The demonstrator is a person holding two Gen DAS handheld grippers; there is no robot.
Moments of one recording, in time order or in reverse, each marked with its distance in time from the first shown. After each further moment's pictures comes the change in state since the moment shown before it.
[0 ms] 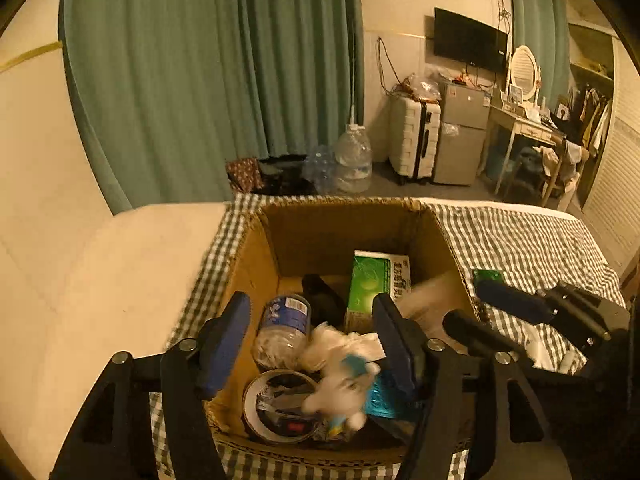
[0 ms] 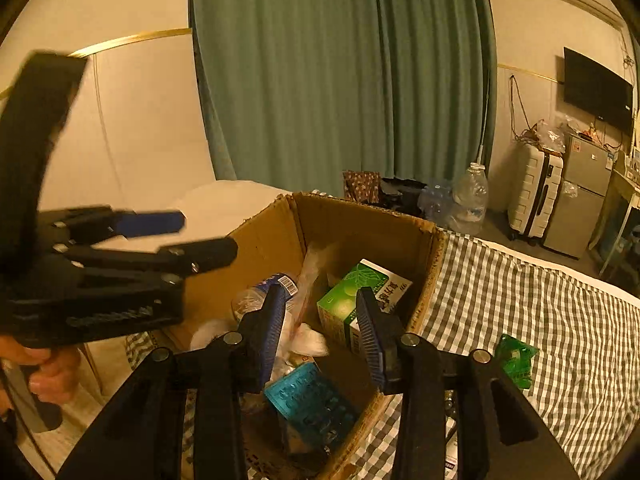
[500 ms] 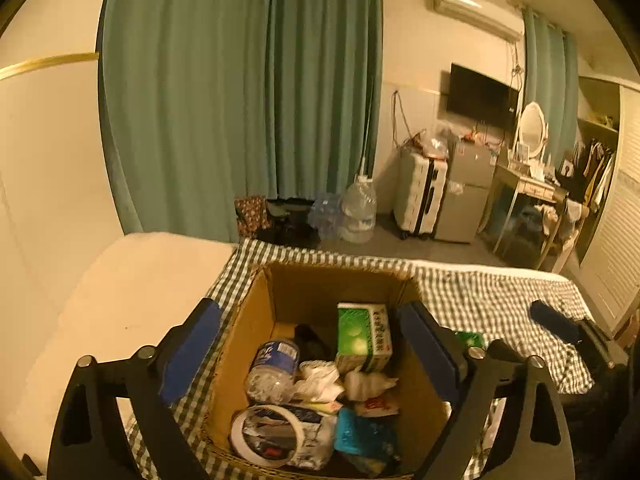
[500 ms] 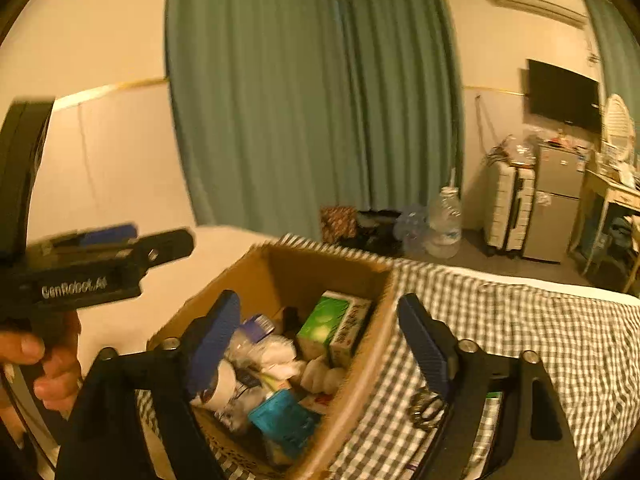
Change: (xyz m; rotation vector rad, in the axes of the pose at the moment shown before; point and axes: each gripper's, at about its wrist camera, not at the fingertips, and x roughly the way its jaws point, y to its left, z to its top) left arm -0.044 0.006 0.027 -0.119 -0.168 -0.007; right arm -0.056 -0.030 0.019 0.087 -0.152 -0.080
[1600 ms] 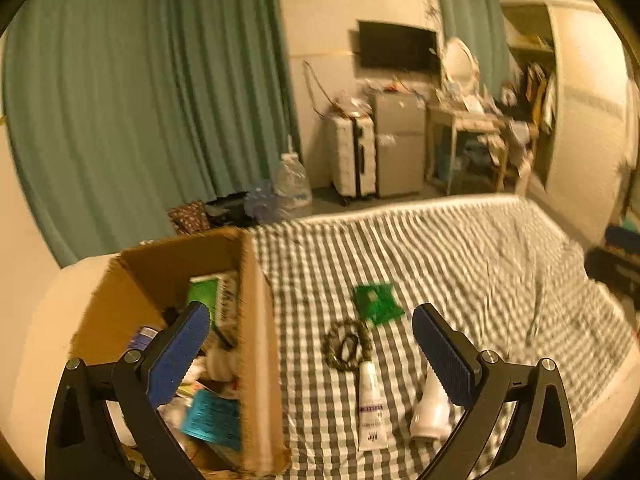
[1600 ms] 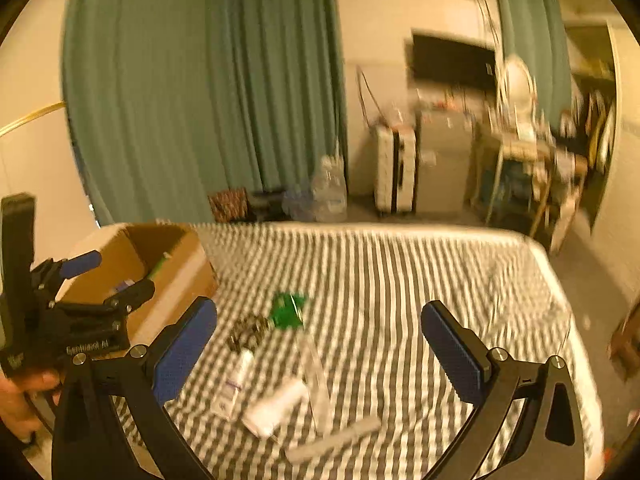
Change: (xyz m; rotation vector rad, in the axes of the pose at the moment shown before) left arm 0.031 -0.194 -0.073 0.281 0.069 -0.118; right arm -0.135 -0.179 -0.038 0.155 0.116 -0.316
